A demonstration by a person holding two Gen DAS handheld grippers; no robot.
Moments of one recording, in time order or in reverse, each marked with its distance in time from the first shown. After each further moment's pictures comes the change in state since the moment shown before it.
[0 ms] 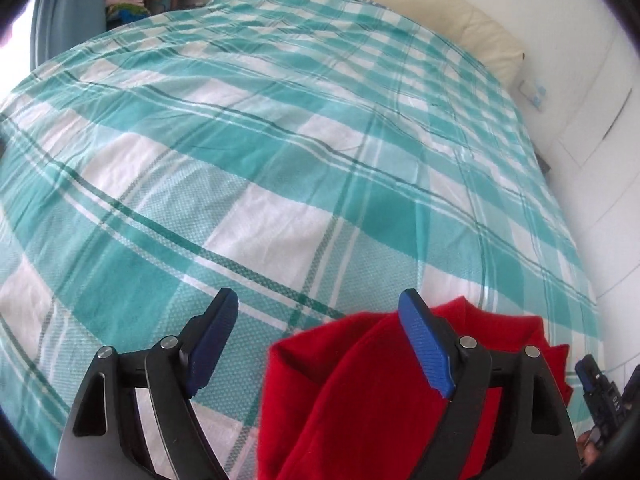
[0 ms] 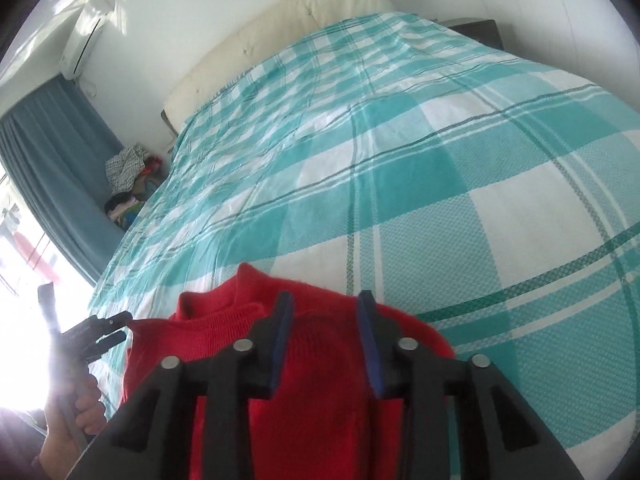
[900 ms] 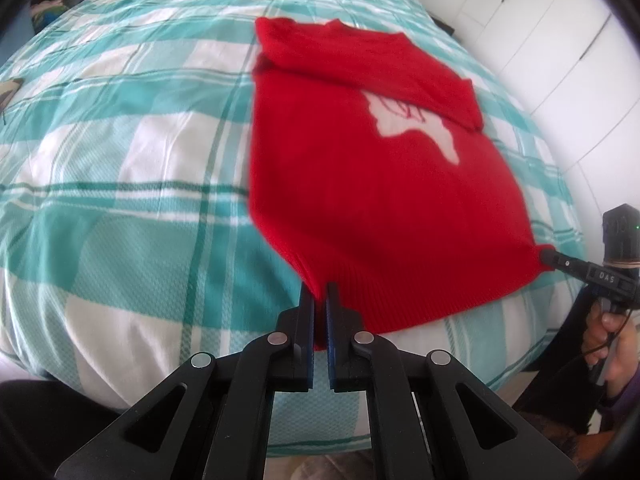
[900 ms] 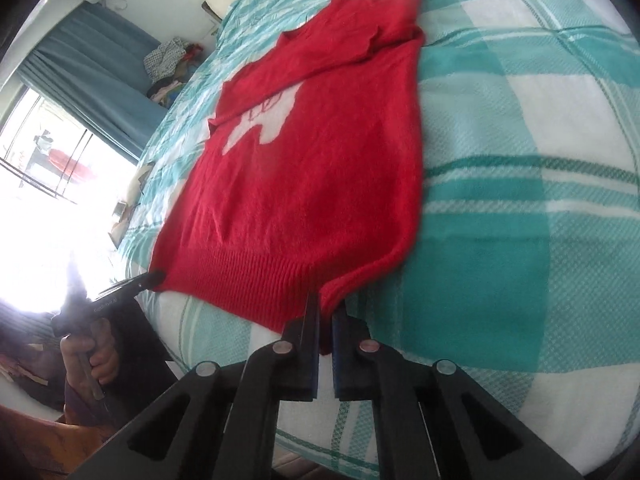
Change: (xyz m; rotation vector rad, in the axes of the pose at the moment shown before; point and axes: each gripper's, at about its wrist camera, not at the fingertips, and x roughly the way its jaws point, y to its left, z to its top) left arm -0.212 0.073 -0.283 0.296 0.264 -0.201; right arm -0.217 0.027 -0.262 -0.058 0.426 0.147
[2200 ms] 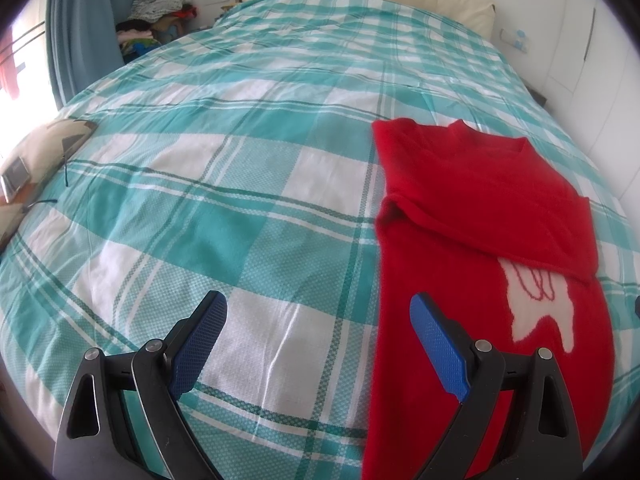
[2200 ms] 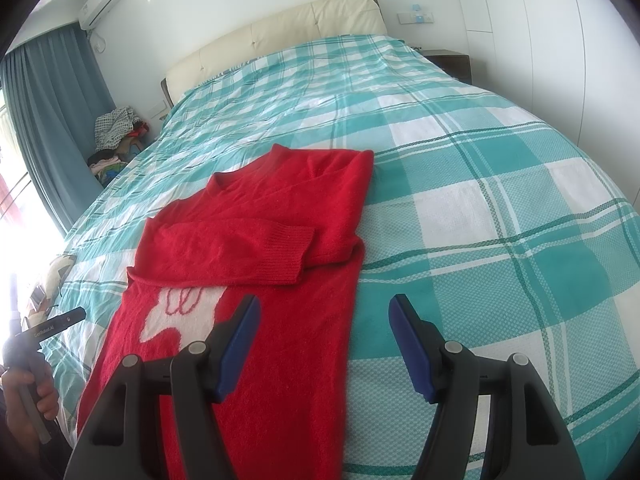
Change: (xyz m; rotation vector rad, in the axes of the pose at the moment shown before) left arm 0.035 0.046 0.108 -0.127 -0.238 0.346; right arm -0.002 0.009 0.103 -0.062 -0.382 -0.352
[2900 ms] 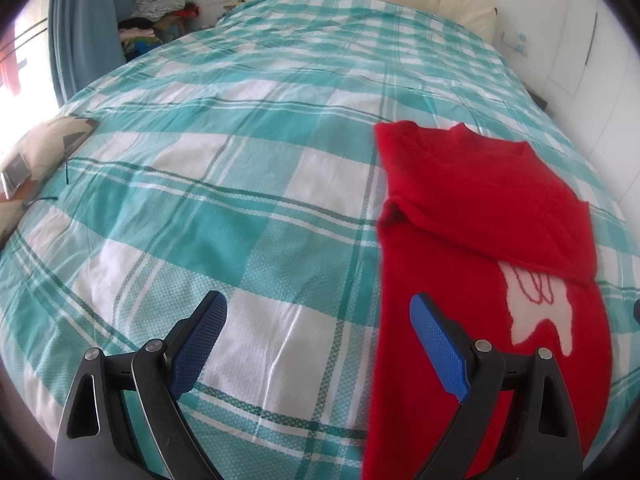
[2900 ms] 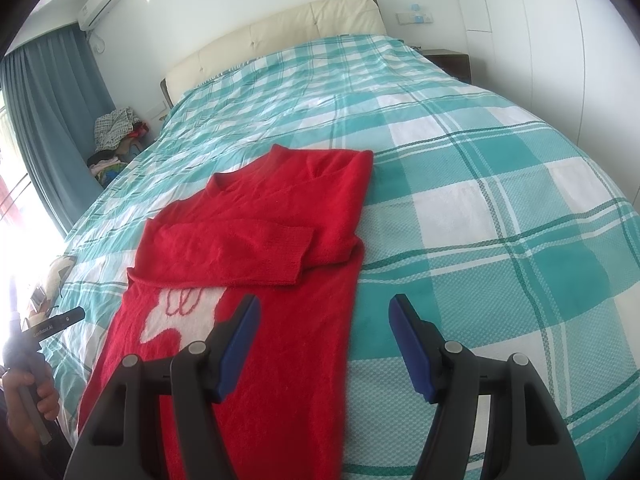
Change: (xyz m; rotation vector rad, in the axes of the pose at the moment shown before) left arm -0.002 0.002 0.001 -0.002 -0.001 -0.002; right arm 0.000 0.000 0.001 0.000 -0.001 0.000
